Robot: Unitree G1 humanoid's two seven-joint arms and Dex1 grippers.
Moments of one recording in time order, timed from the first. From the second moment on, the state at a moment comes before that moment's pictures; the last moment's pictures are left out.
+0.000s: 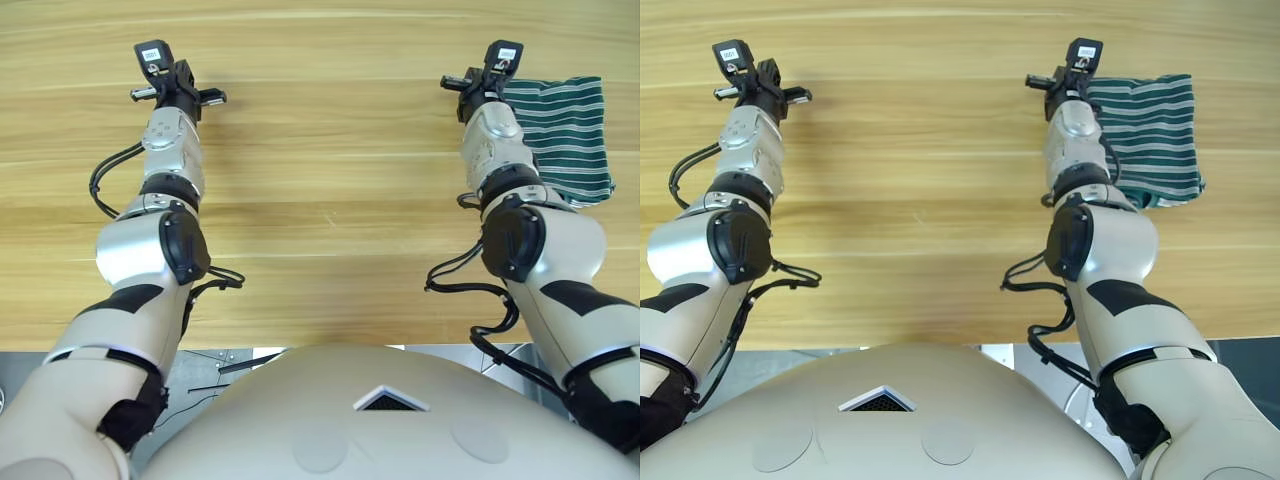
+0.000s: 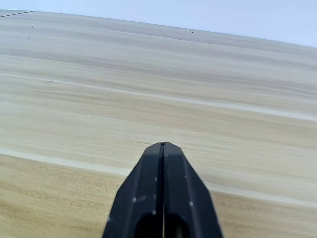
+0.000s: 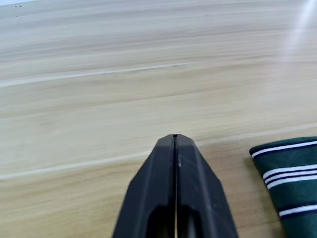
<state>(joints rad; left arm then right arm) -0.80 0.26 0.38 1.35 -0.03 -0.28 -0.10 -0.85 -0.18 -0.34 1.35 0.00 -0.15 0.00</state>
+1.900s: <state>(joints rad) -0.80 0.26 0.38 1.35 -0.03 -0.28 -0.10 -0.85 -0.18 -0.34 1.35 -0.02 -0.15 0.00</state>
